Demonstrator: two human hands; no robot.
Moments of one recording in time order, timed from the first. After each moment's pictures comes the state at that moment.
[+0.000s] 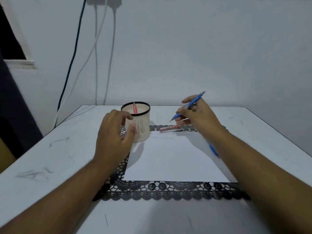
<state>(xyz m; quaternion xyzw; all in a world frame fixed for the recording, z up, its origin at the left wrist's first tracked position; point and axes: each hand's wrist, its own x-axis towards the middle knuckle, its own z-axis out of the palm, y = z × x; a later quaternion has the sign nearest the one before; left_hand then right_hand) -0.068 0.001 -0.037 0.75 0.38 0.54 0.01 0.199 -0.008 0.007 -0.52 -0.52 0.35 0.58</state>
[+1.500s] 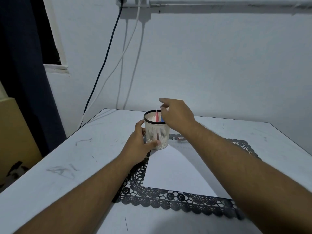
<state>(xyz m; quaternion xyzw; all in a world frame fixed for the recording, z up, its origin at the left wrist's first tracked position) -0.077 0.056 -0.070 0.69 0.48 0.42 0.33 0.090 0.060 0.034 -0.60 -0.72 0.02 0.35</state>
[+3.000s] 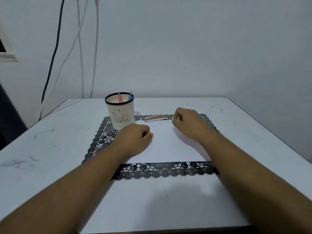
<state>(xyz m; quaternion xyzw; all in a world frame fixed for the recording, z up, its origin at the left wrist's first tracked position) 0.003 0.001 -0.067 0.86 0.44 0.24 0.08 0.232 -0.040 -0.031 -0.70 -0.66 0.06 0.28</state>
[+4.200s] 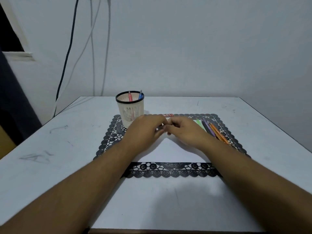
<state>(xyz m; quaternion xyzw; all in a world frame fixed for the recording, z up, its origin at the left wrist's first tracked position) 0.005 -0.005 -0.051 0.90 0.31 0.32 -0.02 0.190 -0.051 -0.040 -0.57 -0.69 0.26 0.35</state>
